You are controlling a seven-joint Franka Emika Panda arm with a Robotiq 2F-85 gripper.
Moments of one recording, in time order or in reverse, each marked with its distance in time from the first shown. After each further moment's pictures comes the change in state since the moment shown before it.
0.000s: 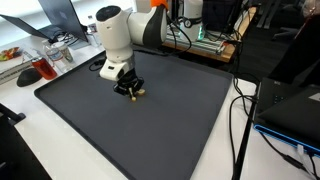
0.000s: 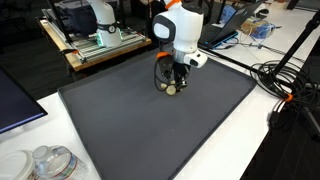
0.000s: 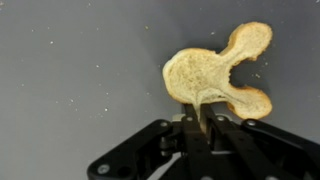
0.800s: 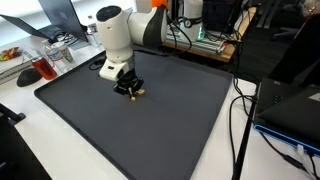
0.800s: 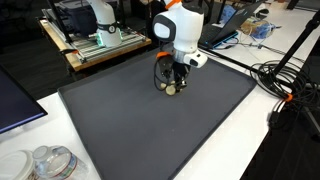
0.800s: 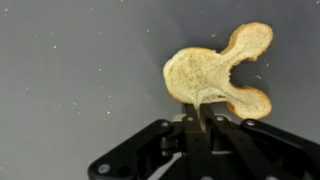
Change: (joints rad) arm 0.020 -0.002 -0.021 0.001 0.000 0.000 0.019
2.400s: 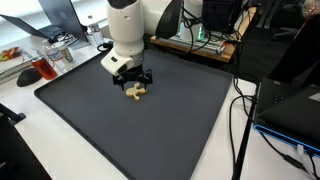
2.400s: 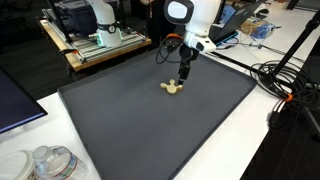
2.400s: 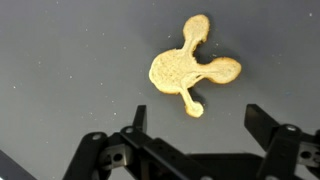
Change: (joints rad) arm 0.184 -0.085 -0.103 0.024 -0.092 -0.192 0.460
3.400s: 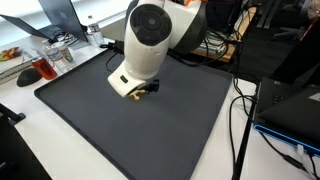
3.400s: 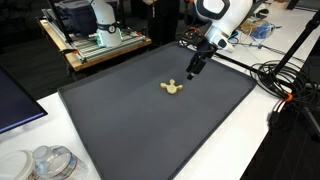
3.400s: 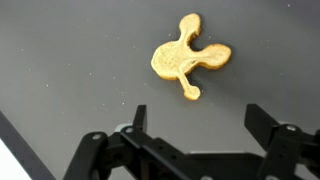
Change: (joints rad) arm 0.162 0.196 -0.027 0.381 -0.138 -0.435 0.191
